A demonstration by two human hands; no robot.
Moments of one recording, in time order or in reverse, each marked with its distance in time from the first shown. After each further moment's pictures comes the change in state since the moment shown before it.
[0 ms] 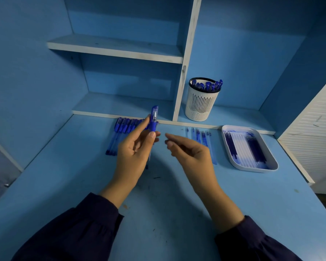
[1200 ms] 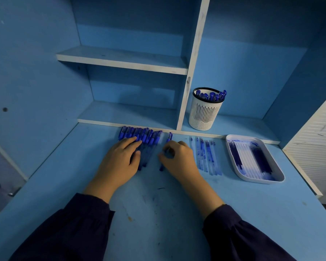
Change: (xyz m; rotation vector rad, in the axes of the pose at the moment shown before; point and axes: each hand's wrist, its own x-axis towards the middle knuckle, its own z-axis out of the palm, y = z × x) left_hand 0.034 -0.040 -0.064 1.109 -0.266 0.042; right_hand 0.052 0.040 0.023 -0.824 -0.045 -0.065
